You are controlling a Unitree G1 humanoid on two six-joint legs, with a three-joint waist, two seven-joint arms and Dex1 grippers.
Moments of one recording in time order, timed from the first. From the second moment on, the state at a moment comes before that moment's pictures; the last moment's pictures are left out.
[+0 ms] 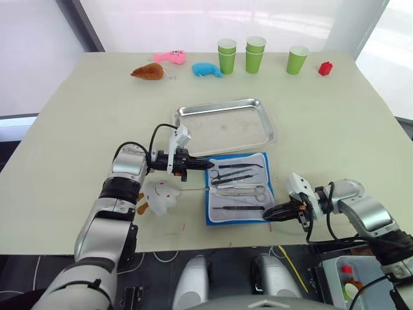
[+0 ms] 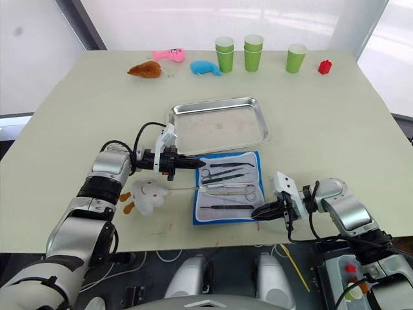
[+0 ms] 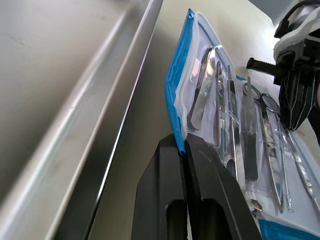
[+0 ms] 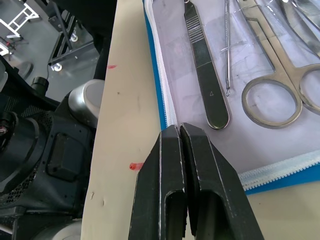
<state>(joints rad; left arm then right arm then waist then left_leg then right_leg) -0.76 0.51 -0.11 0.62 -0.19 0.56 -1.43 -0.31 -0.67 0.29 0.01 0.33 0.39 1.40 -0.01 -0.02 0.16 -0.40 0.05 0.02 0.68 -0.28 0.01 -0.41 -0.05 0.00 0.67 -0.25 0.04</state>
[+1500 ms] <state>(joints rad) -0.63 0.51 -0.10 0.45 -0.27 0.55 -1.27 -0.31 -0.66 0.29 0.02 0.34 0.40 1.41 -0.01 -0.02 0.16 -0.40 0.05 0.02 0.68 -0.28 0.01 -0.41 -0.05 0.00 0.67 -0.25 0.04</state>
